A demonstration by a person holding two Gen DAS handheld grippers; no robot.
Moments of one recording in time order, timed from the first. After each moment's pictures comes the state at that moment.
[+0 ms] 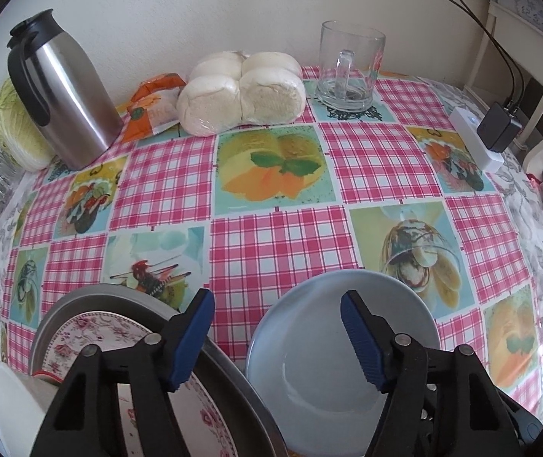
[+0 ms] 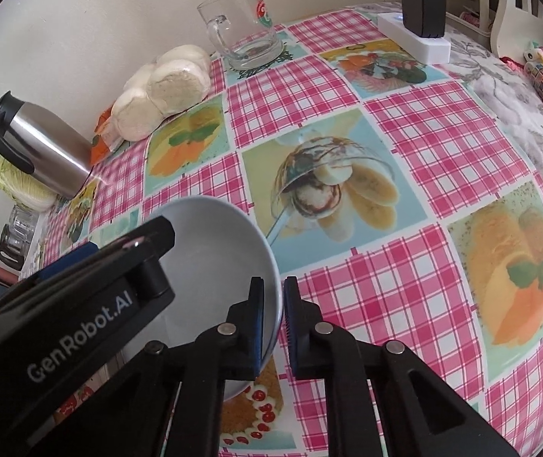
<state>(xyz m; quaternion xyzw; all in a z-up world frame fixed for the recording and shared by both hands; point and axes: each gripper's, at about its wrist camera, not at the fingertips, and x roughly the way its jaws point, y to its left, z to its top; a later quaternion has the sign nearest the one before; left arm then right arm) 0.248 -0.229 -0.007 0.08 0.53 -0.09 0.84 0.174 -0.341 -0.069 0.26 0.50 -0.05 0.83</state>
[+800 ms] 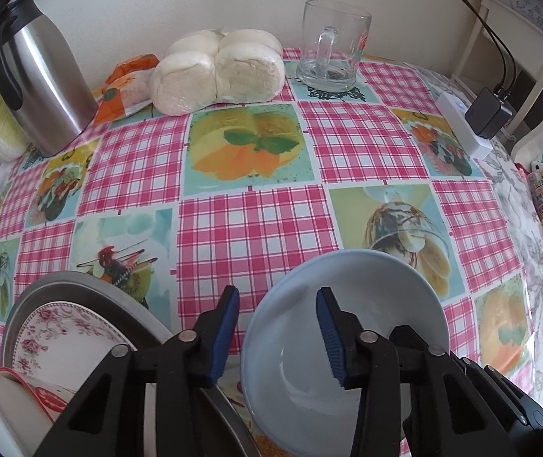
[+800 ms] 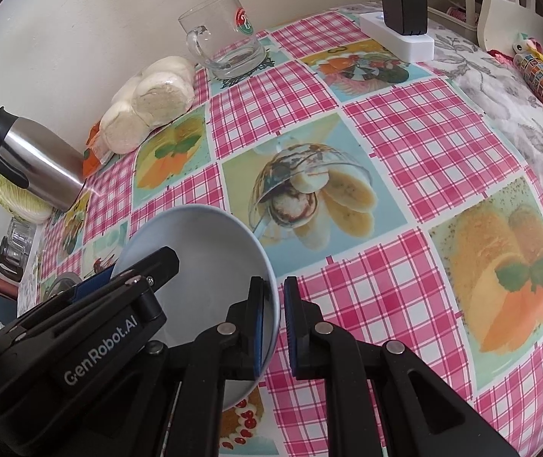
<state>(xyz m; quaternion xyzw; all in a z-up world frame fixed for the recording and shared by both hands) 0.248 -0.235 -0.023 0.05 0.55 -0.13 0.82 0.168 -0.354 -0.071 0.27 0.49 -0.06 0.83</state>
